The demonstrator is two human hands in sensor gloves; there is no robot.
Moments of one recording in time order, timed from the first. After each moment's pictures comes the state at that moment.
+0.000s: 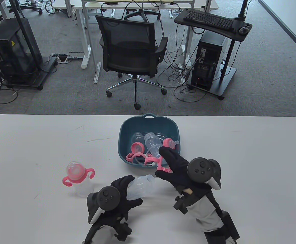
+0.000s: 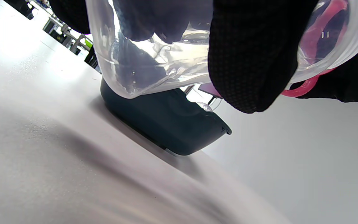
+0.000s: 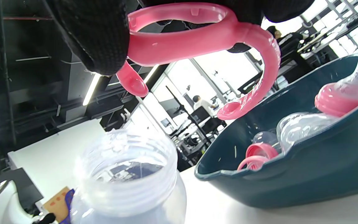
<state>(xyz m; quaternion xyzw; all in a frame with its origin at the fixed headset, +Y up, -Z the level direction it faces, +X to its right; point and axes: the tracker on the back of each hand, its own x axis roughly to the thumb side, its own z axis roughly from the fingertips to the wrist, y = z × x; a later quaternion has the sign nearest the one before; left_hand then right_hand) -0.151 -0.734 -0.324 0.02 -0.12 0.34 0.93 0.115 -0.625 -0.377 0.27 -0.07 0.88 0.39</state>
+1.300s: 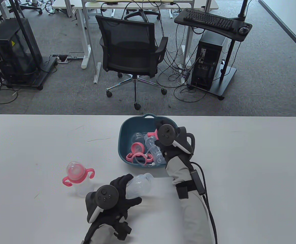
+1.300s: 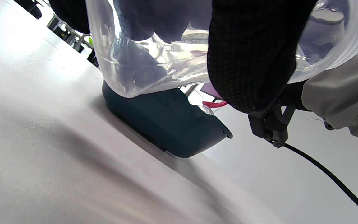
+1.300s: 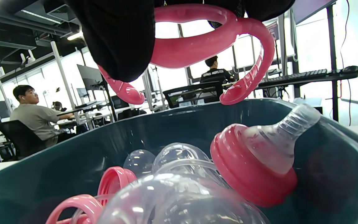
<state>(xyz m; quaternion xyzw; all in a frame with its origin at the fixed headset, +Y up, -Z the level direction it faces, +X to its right) -0.154 -0.732 -0.327 0.02 -0.11 0.35 0.93 0.070 -0.647 -0.505 0.13 -0.06 0.98 0.14</state>
